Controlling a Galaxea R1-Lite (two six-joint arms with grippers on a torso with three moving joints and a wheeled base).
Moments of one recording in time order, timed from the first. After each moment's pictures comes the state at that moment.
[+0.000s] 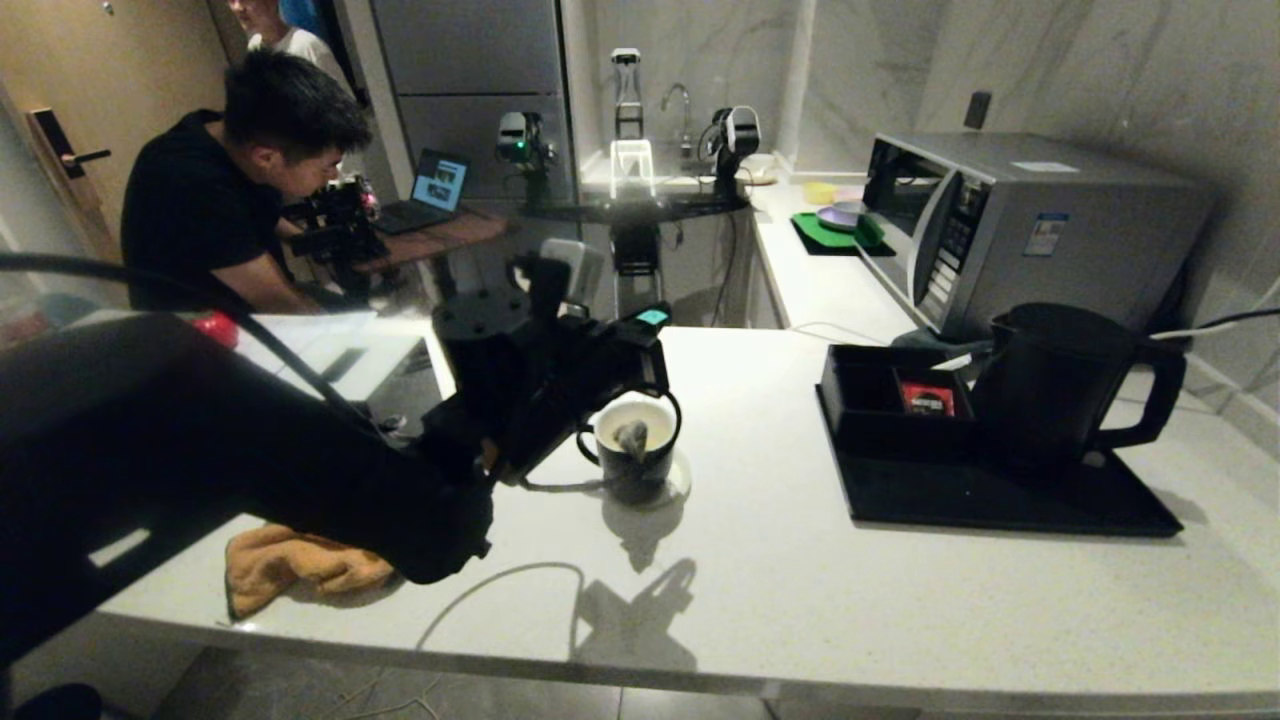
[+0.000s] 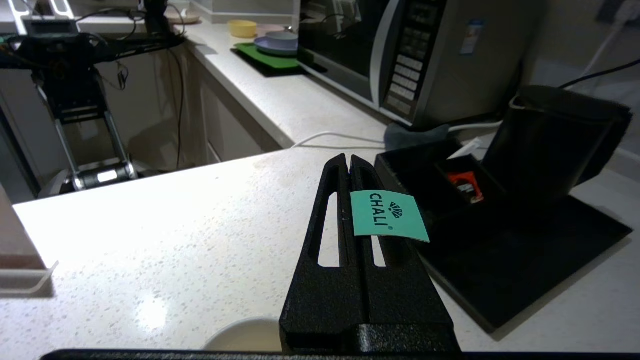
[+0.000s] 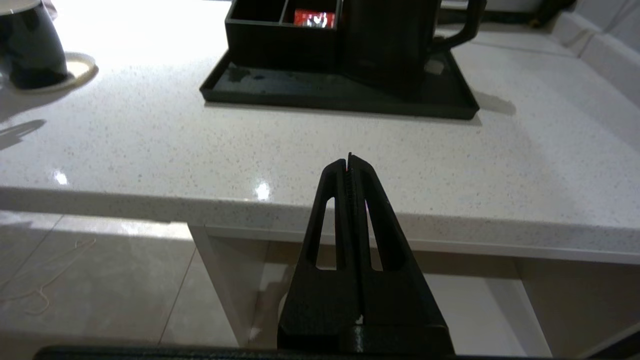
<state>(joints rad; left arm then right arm) -0.58 2.07 -0.99 -1.23 -0.03 -0.14 0.00 0.02 0.00 0.00 -0.02 -0.03</state>
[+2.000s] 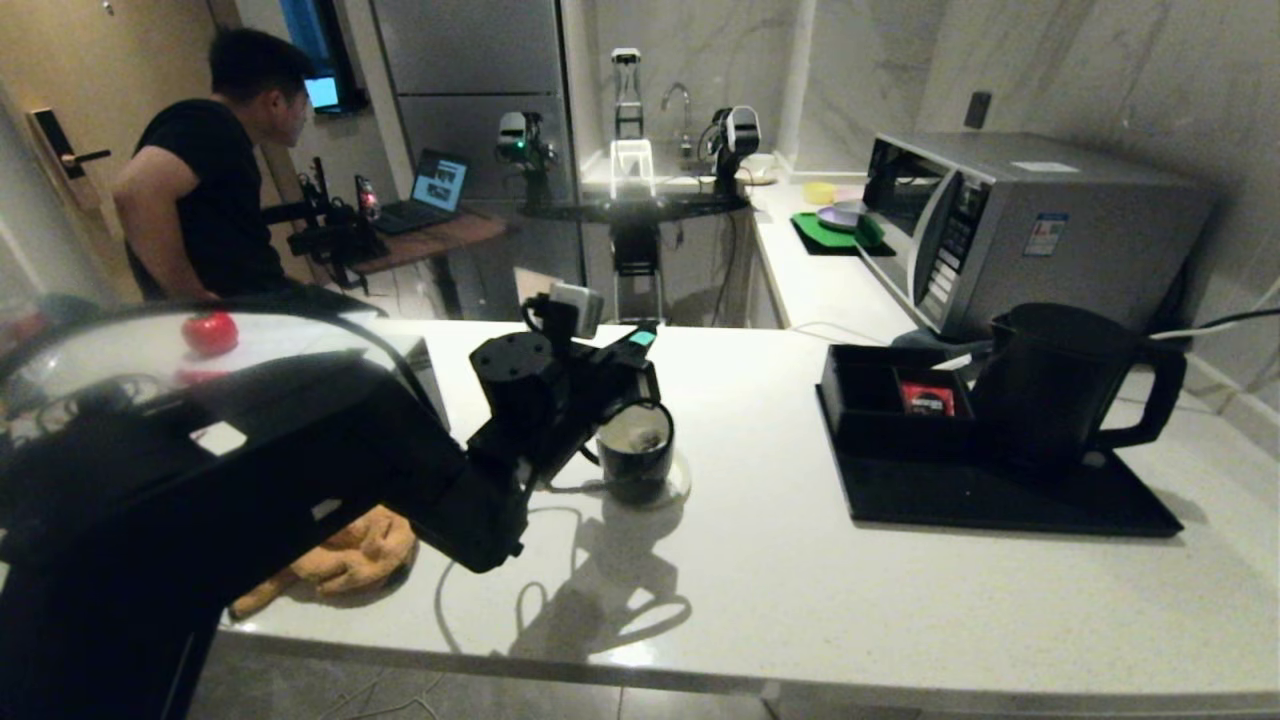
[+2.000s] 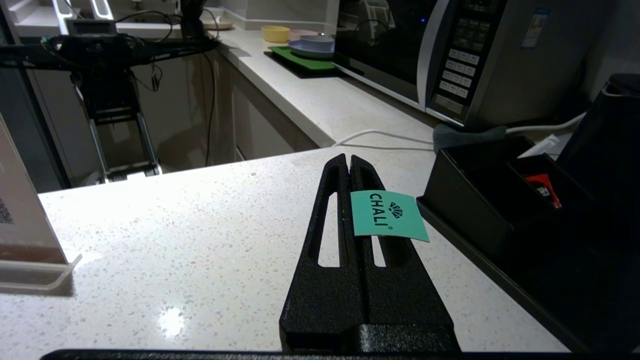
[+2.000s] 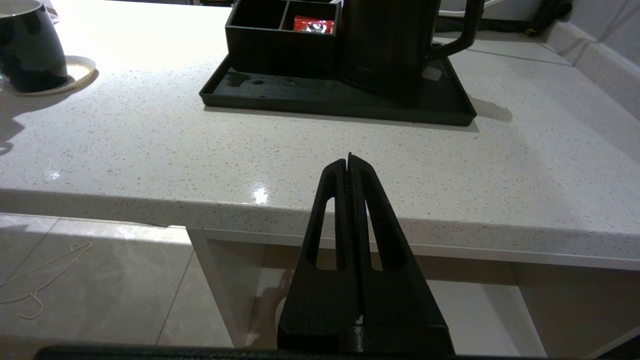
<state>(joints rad) -0.52 2.29 -1.09 -1.39 -0.03 -0.13 0.00 0.00 0.00 0.00 -0.02 -0.04</state>
